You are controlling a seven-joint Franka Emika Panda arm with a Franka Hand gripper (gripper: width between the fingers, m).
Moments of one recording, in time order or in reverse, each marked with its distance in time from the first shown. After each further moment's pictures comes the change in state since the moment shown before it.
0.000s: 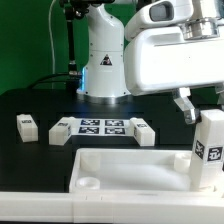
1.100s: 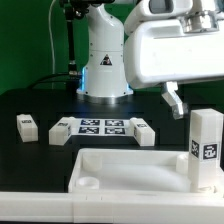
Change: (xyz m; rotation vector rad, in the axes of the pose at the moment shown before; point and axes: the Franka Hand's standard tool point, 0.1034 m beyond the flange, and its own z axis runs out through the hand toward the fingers) arm 0.007 0.000 -0.012 -0.006 0.019 -0.001
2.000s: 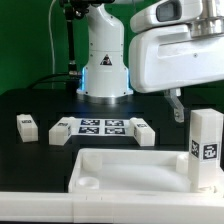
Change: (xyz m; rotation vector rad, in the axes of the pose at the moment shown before) arm -0.008 -0.006 0.009 0.066 -0.339 0.067
